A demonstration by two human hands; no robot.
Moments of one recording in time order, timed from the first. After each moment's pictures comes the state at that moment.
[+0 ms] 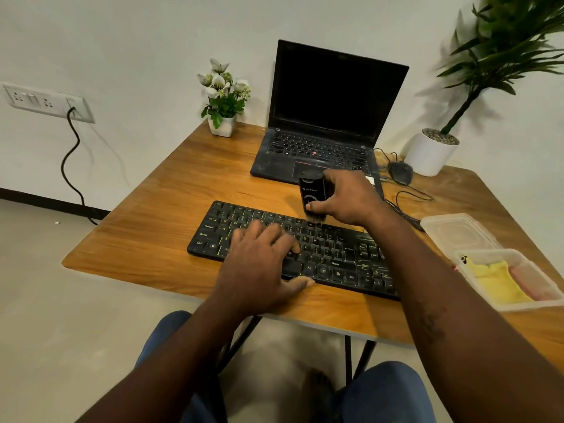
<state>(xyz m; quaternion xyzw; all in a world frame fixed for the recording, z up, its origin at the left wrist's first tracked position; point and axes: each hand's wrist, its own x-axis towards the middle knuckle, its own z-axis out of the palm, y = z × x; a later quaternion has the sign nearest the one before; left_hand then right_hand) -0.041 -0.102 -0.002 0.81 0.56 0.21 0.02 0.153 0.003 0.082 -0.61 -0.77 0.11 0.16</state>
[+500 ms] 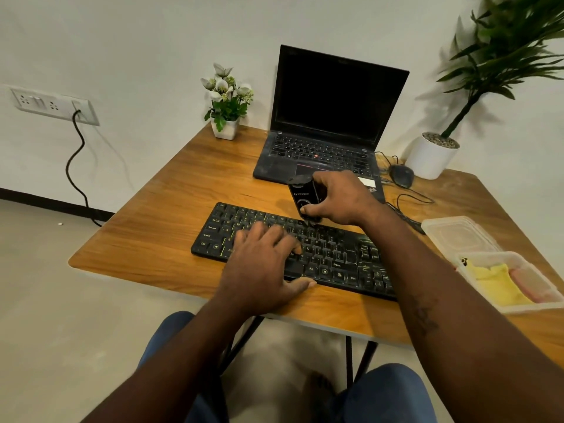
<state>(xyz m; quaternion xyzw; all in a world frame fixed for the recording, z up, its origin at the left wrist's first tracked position) -0.041 -0.104 -0.001 0.81 0.55 0.21 0.01 0.142 0.007 0.086 -0.57 -0.80 0.12 0.13</state>
